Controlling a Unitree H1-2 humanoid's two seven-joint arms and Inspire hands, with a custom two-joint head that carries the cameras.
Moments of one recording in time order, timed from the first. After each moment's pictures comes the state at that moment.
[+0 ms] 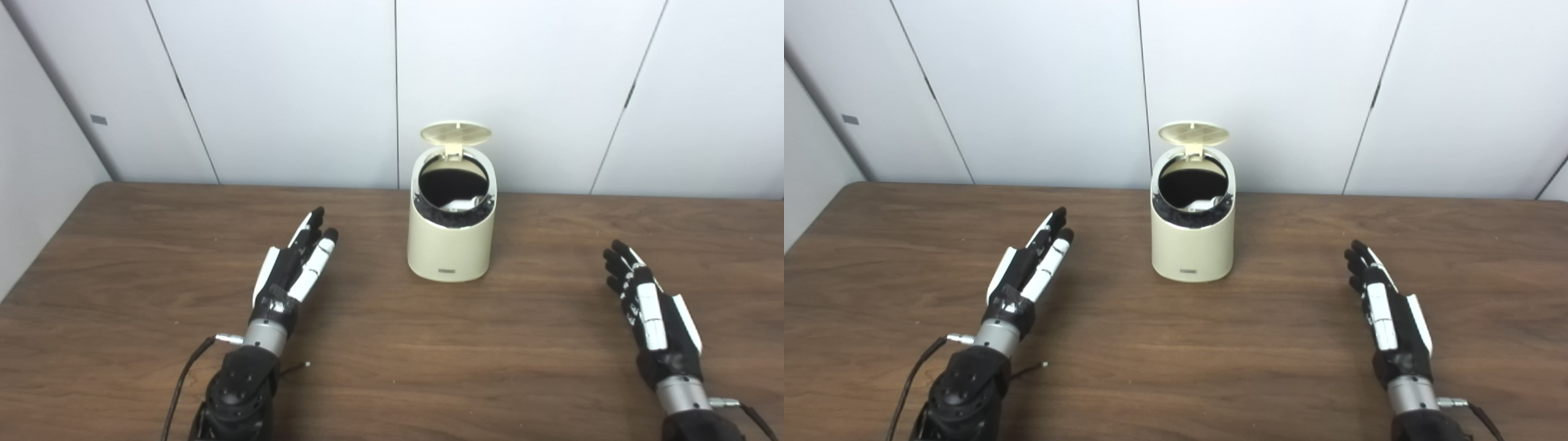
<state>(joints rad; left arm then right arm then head) -0.16 0.07 0.04 -0.11 0.04 0.24 -0.05 -0.09 -0.17 -0.11 0.01 0.07 -0.01 0.05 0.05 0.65</state>
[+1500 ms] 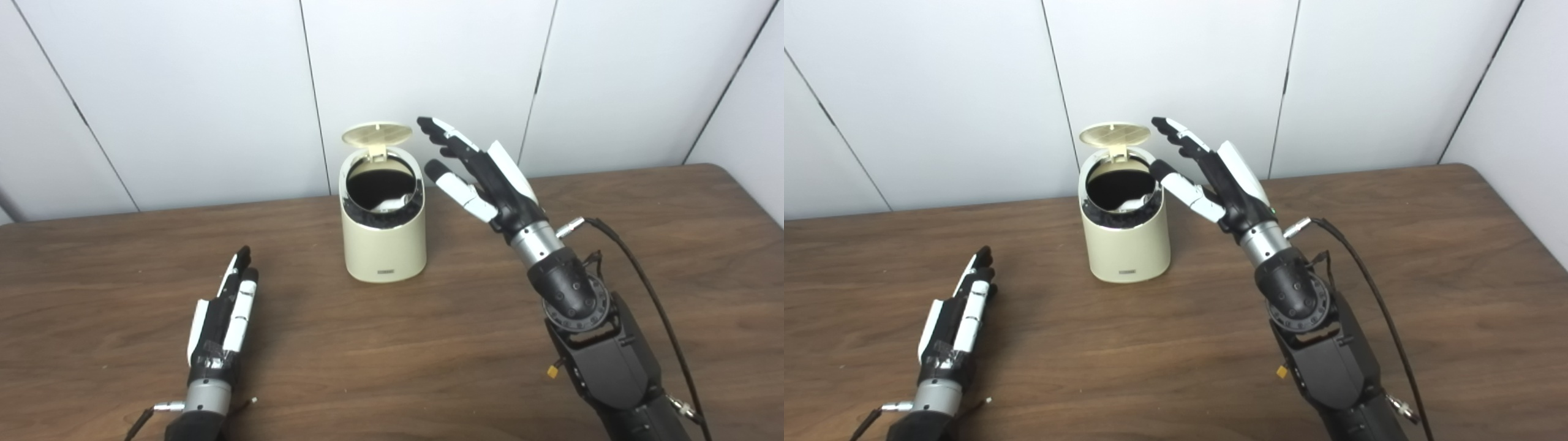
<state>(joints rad) -0.09 0.06 0.03 -0.06 0.04 0.09 -0.01 -0.48 -0.20 0.15 -0.10 -0.36 0.11 0.10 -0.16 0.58</state>
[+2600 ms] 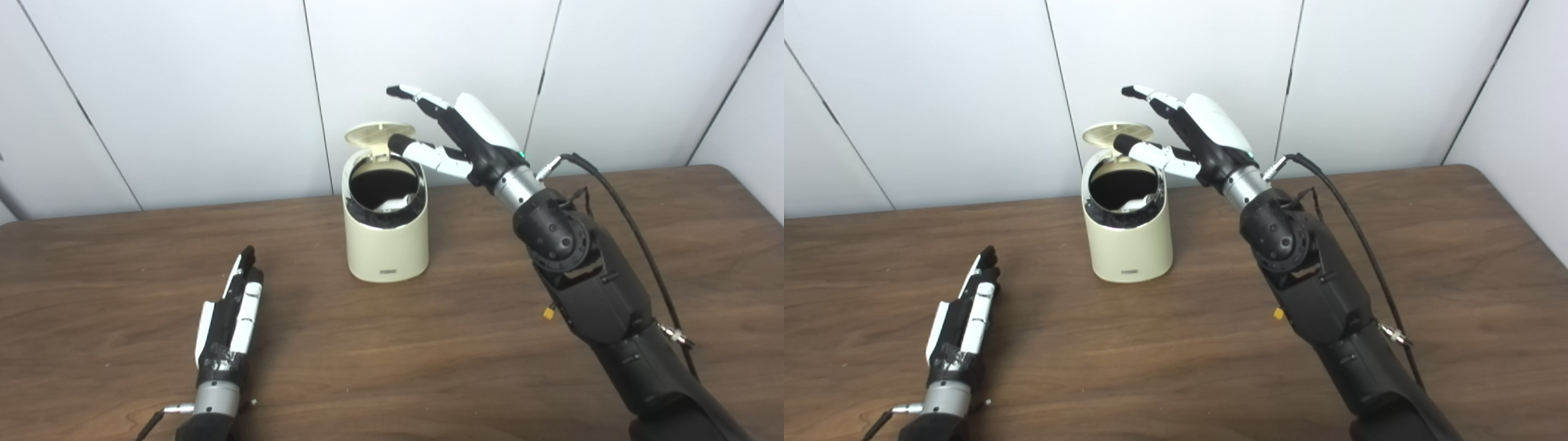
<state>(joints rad) -0.09 0.03 0.02 -0.02 0.03 0.03 0.00 -0.66 -0.28 0.22 0.00 -0.51 0.13 0.19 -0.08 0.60</state>
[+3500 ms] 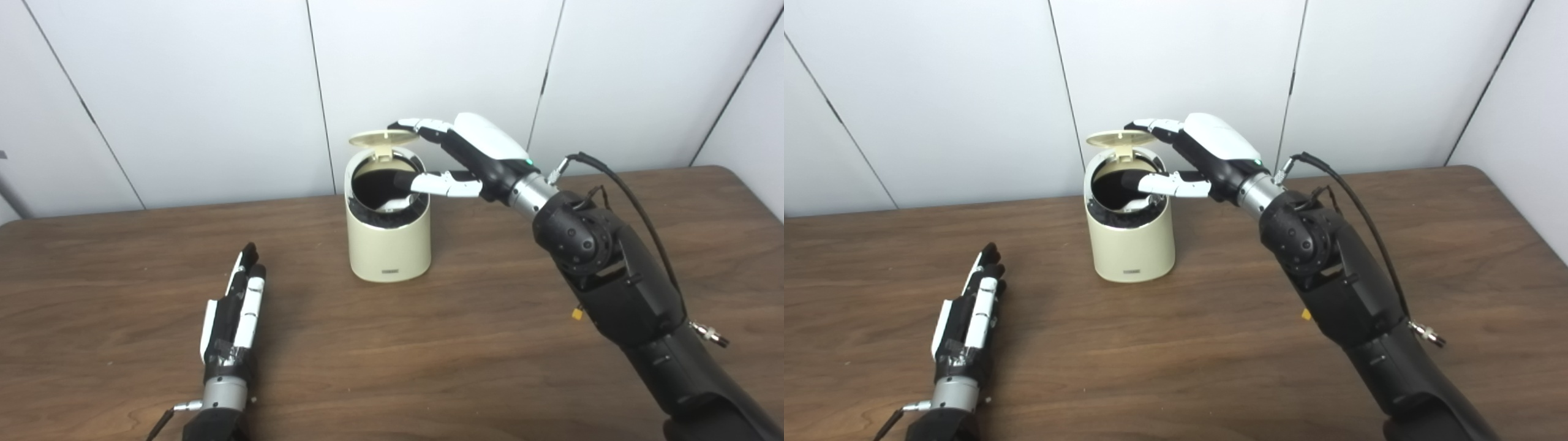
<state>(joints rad) -0.10 -0.01 0.05 -0.01 -0.04 0.04 0.01 -0.65 -0.37 0.26 -0.04 -0.56 0.11 0.32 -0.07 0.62</state>
